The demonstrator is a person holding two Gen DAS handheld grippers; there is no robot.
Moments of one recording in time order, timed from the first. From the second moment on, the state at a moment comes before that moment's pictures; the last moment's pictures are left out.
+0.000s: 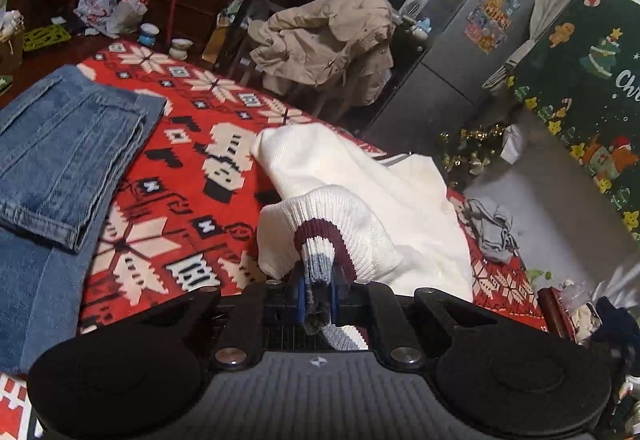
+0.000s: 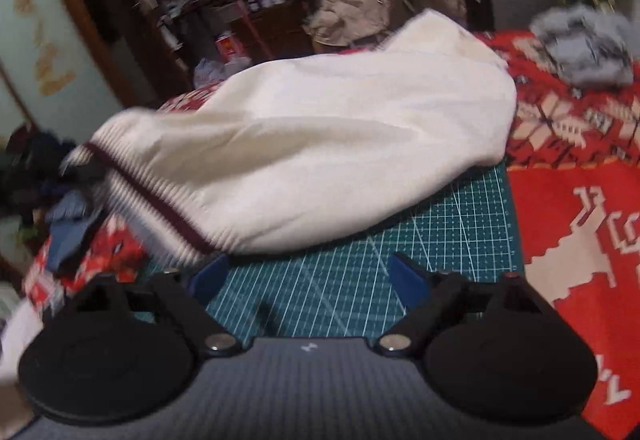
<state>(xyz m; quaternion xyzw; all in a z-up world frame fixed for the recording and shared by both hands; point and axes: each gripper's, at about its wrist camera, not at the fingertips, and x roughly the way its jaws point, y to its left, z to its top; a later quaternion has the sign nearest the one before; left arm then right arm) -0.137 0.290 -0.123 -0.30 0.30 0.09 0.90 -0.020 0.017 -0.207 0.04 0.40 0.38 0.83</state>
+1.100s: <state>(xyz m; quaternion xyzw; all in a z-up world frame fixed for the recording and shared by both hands) -0.119 0.208 -0.163 -0.24 0.43 -0.05 0.87 0.012 -0.044 -0.169 0.01 0.36 0.32 0.88</state>
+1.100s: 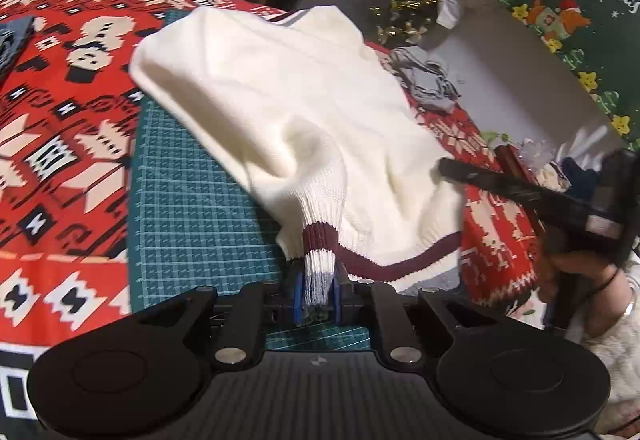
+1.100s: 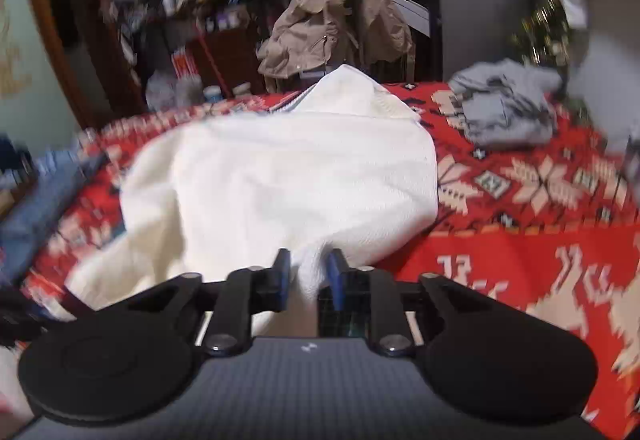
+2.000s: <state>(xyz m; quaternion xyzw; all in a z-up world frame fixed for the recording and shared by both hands) -0.122 0.216 -0.169 -0.24 0.43 -0.03 0.87 -0.026 -0.010 -0.208 -0.12 0.41 0.34 0.84</state>
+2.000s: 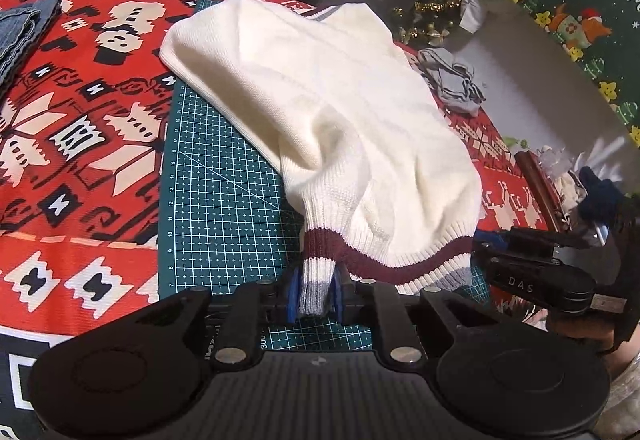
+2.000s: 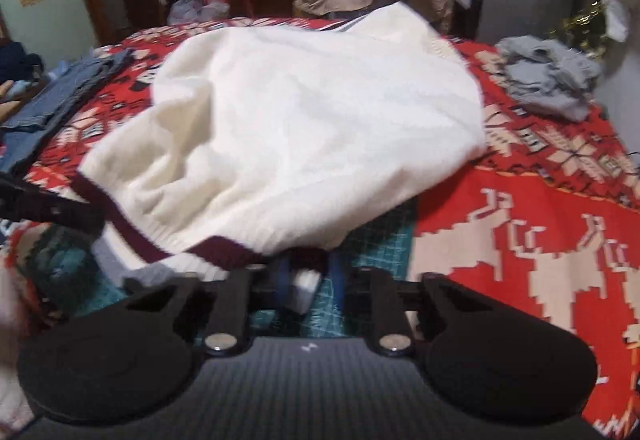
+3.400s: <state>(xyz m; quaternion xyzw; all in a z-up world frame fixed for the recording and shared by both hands) -0.149 0.236 -0.143 -0.26 0.41 -0.03 0.87 -0.021 -0.121 -0.182 0.03 0.44 0.26 0.86</state>
